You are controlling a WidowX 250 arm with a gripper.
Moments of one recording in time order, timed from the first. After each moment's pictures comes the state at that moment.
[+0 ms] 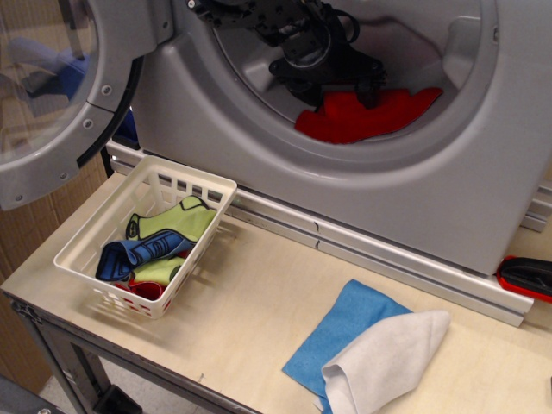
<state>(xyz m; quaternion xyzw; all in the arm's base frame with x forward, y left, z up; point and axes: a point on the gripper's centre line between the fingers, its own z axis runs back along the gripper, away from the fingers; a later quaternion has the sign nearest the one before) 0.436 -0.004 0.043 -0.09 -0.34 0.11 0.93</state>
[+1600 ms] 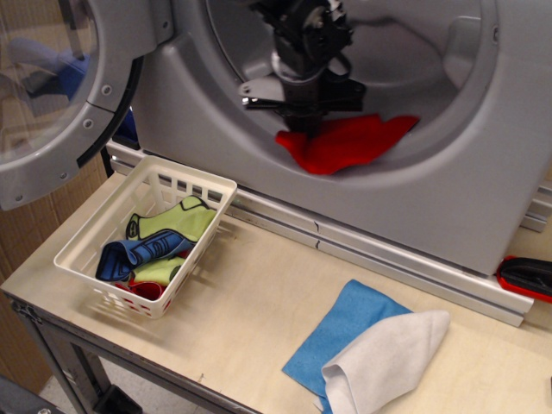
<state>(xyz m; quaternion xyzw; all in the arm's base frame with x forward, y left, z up) 0.379 0.011 0.047 0.01 -0.26 0.22 0.94</state>
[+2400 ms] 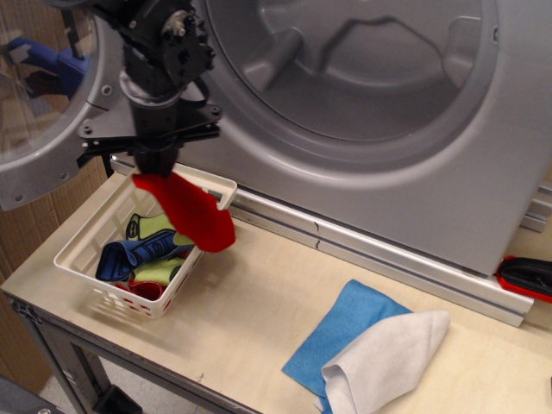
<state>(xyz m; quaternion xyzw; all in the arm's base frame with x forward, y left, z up) 0.269 0.085 0.048 0.10 -0.16 0.39 0.90</state>
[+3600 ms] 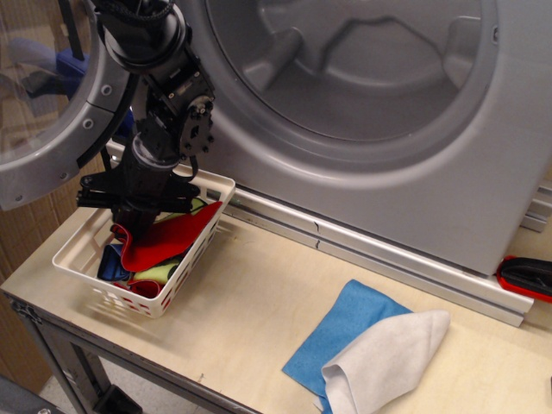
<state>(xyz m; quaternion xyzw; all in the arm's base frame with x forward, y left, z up) 0.263 0.121 -0.041 0.20 -0.01 0.38 0.90</state>
